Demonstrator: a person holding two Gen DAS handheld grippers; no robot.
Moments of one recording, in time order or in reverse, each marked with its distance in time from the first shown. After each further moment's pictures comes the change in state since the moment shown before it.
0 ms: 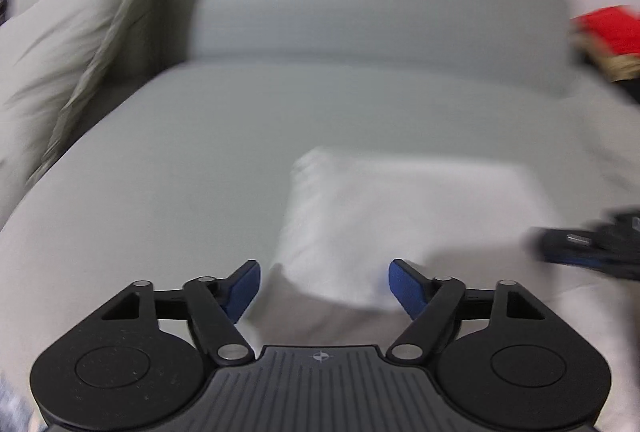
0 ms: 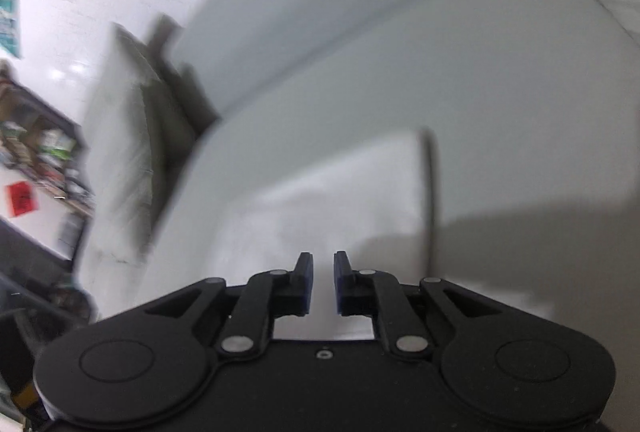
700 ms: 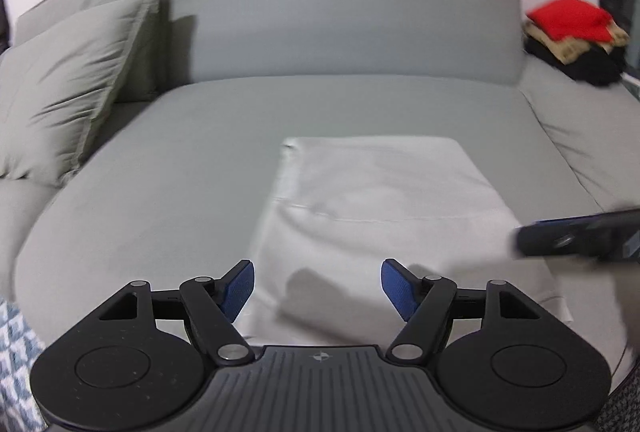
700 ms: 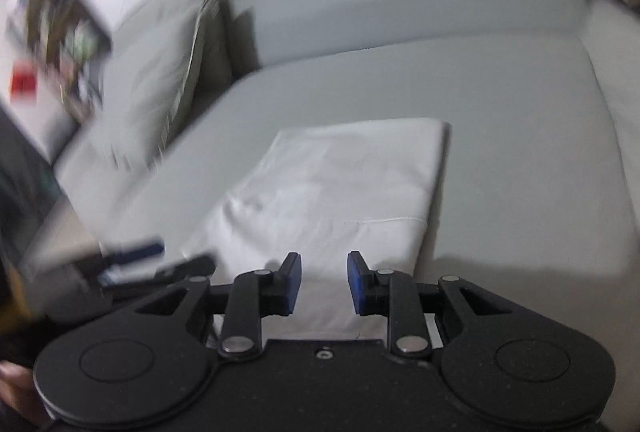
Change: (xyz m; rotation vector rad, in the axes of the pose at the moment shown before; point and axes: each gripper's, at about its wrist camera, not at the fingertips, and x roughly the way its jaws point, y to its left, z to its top) left arm -0.083 -0.028 -0.059 0.226 -0.076 -0.083; right arm -0.074 0.053 -0.059 -0.417 0.060 -0.072
